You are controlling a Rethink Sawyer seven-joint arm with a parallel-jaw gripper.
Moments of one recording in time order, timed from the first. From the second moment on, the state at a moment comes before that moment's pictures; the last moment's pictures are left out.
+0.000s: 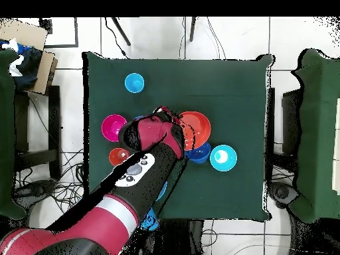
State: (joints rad) arm 0.27 -0.19 -0.63 1.37 0.17 0.22 2.53
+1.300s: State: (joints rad) arm 0.23 -0.17 -0.63 1.36 0.17 0.22 2.53
